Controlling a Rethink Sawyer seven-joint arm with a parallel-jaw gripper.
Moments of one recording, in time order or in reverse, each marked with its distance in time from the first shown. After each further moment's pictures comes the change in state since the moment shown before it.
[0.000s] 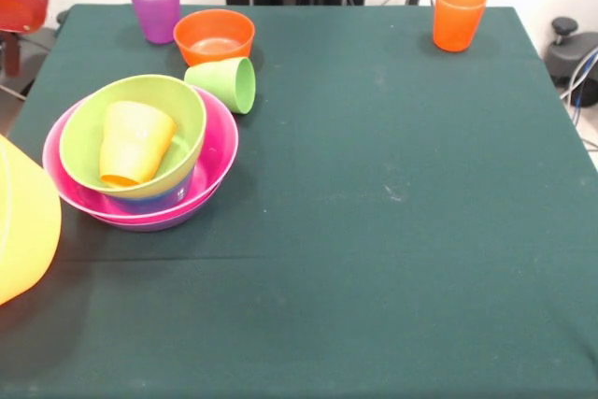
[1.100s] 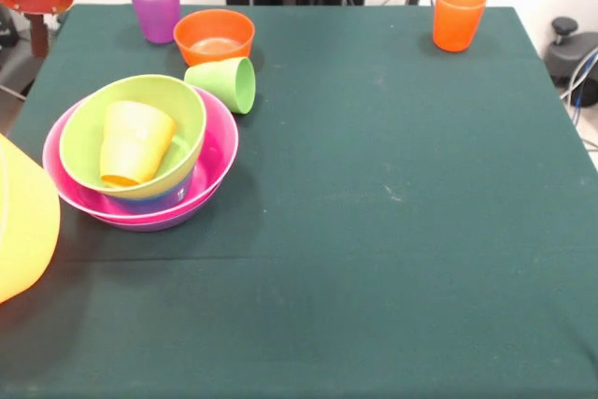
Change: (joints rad) arm 0.013 0.021 -0.055 -0.101 0.001 0.188 0.000
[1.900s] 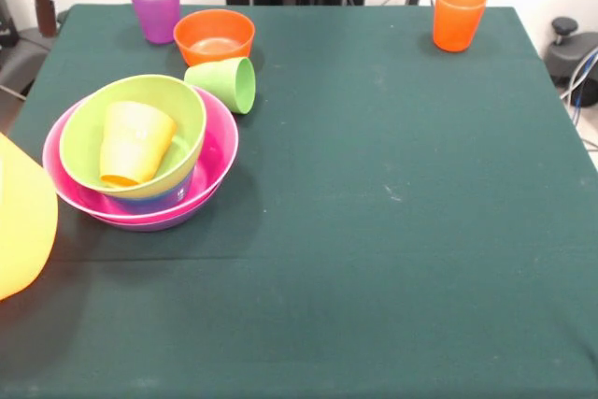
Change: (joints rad) arm 0.002 0.044 -0.102 -0.118 0.051 0.205 0.000
